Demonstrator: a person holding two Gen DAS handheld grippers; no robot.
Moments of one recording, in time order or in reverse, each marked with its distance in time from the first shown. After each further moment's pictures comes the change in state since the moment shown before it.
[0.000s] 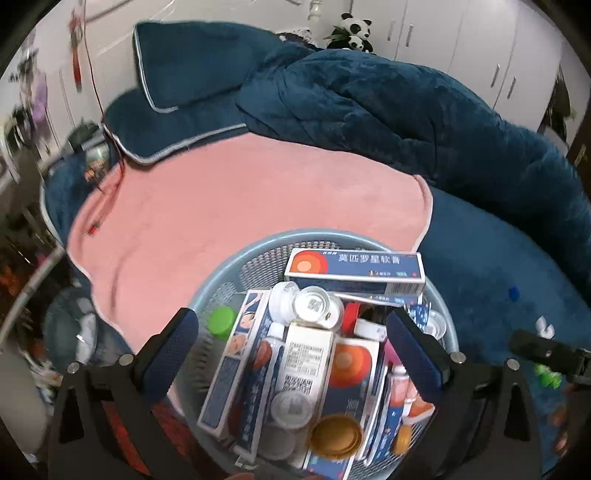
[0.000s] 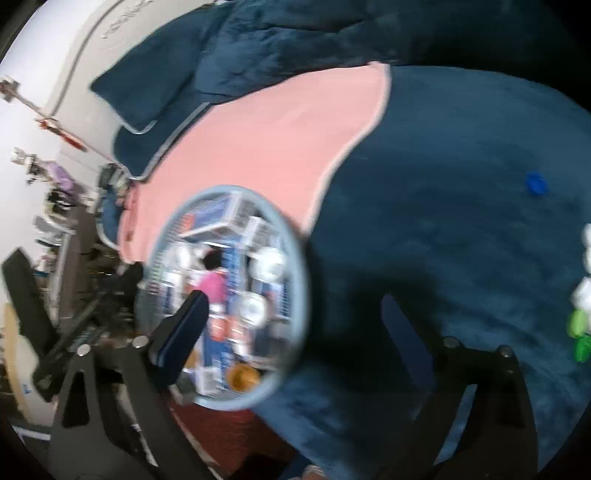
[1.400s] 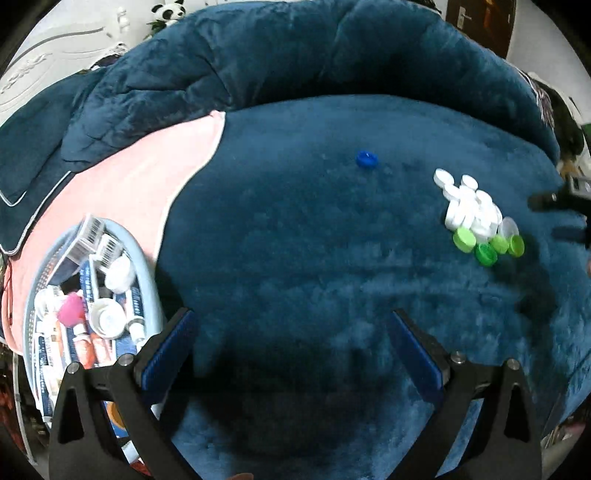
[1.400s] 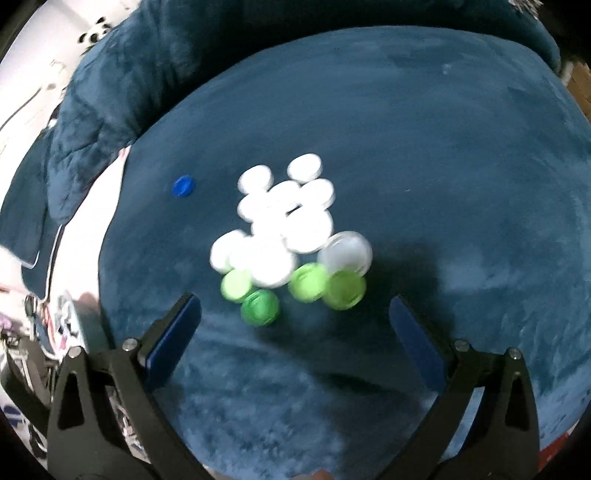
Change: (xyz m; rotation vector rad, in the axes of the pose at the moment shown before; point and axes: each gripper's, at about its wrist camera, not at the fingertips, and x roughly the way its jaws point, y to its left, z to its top) left arm 0.012 -0.249 -0.101 0.498 0.138 -0.218; right arm -0.134 -0.291 -0.077 0.505 -0.111 -0.291
